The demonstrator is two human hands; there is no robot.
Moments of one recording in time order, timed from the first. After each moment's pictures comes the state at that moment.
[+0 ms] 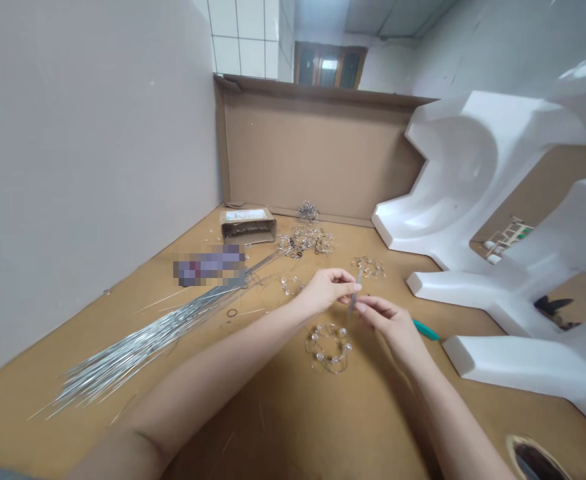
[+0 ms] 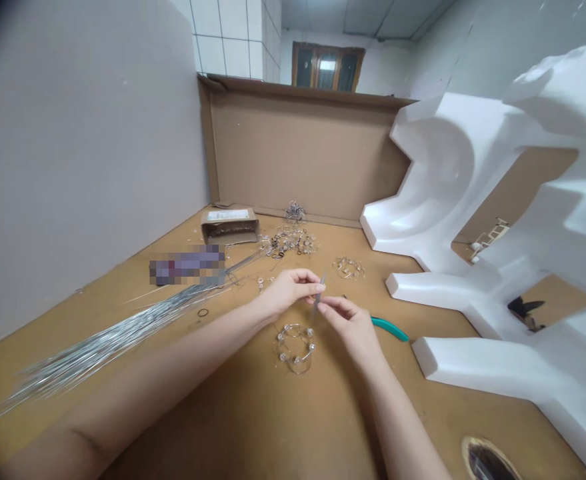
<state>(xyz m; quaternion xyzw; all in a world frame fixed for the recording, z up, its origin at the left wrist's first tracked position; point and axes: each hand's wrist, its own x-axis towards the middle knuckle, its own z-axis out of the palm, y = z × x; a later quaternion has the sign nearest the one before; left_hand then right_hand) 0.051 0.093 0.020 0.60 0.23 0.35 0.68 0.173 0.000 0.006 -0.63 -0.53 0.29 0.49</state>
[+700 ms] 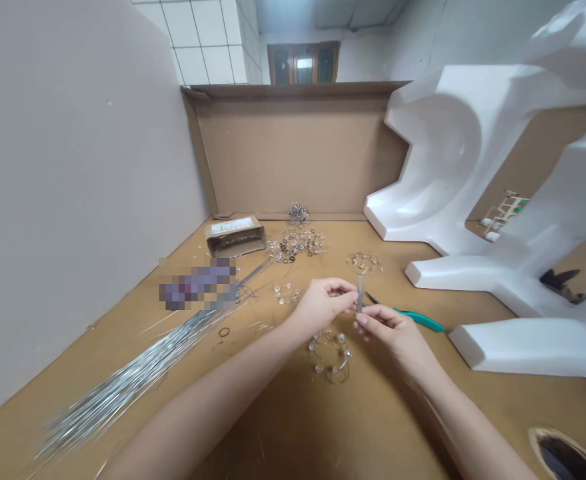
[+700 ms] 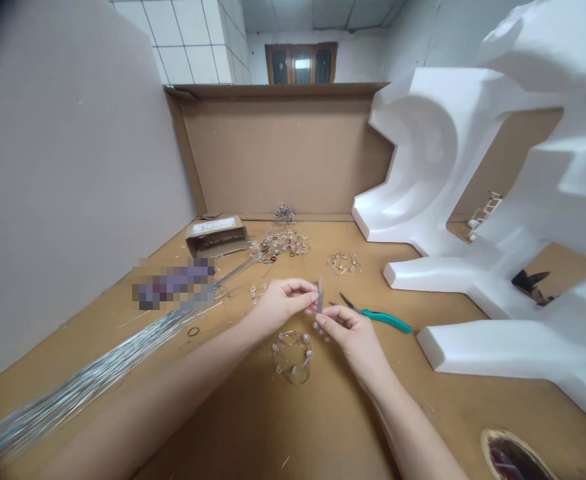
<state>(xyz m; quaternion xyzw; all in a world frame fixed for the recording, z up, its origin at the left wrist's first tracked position) 0.053 0.077 0.027 0.63 0.26 0.34 0.65 0.174 -0.007 -0.009 -0.53 -0.43 0.42 0.60</state>
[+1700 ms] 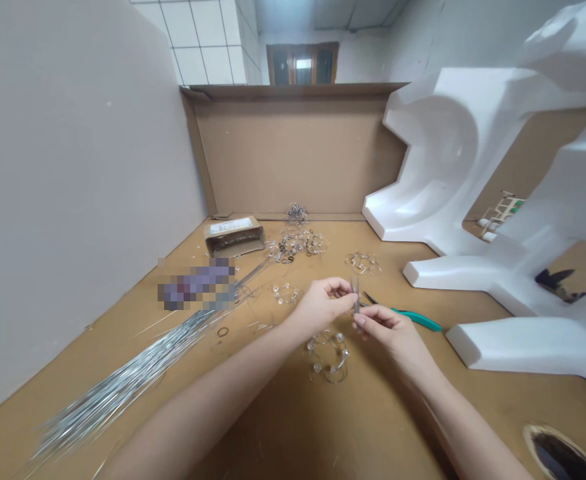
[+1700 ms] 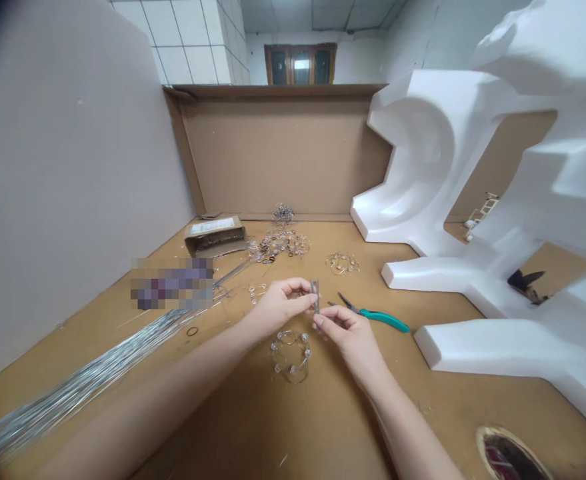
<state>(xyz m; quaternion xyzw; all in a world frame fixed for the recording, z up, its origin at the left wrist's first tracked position) 0.053 0.077 0.026 0.68 0.25 0.33 0.60 0.173 -0.008 -0.008 -0.55 -0.43 0.40 0.59</state>
